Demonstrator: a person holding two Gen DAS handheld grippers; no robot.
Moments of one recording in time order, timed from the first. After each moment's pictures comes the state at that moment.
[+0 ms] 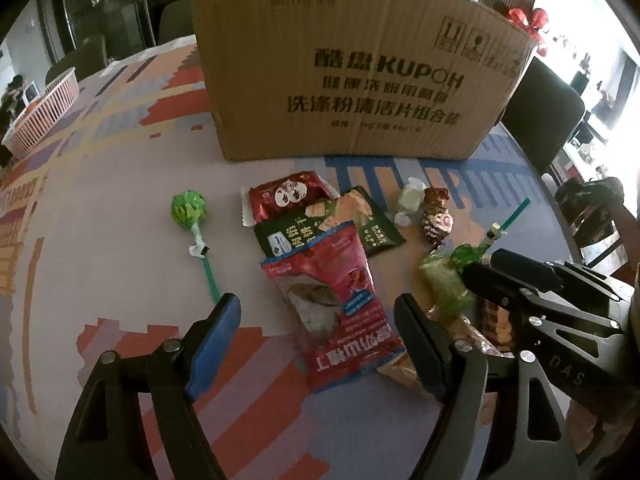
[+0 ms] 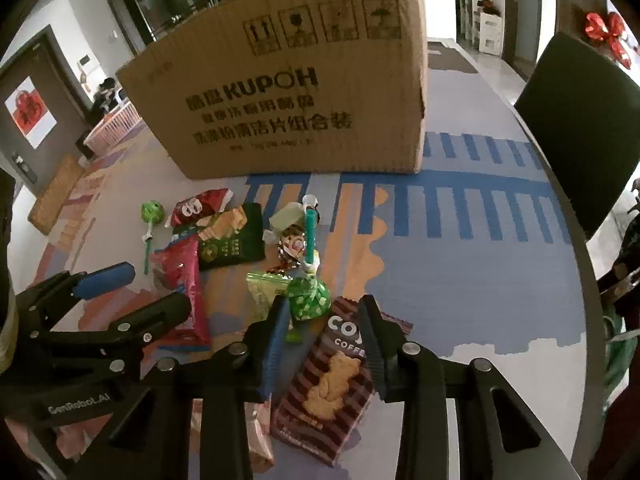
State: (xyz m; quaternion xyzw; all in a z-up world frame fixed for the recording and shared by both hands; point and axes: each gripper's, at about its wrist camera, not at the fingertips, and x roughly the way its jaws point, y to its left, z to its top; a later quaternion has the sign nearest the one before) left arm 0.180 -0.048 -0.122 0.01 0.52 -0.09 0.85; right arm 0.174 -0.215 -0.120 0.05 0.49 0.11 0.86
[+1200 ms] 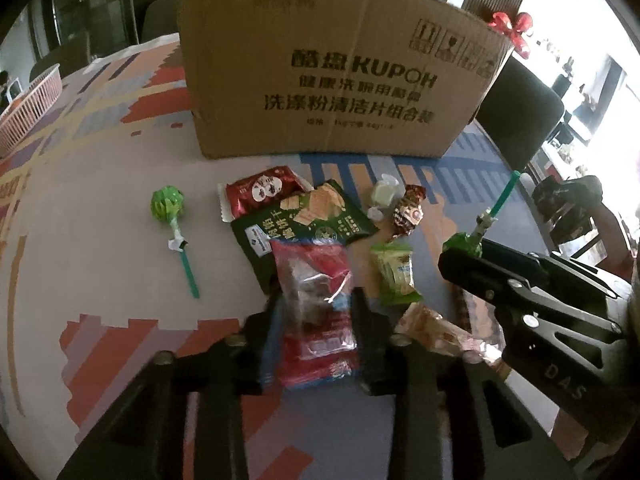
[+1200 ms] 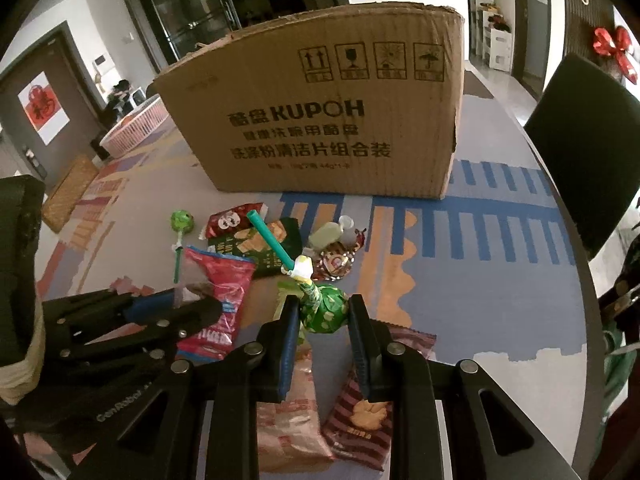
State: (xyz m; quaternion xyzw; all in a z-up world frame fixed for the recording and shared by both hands) left arm 0.173 -0.050 -0.121 0.00 0.52 -0.12 0.85; right arm 0.165 -0.202 -0.099 0.05 0.46 0.13 0.88
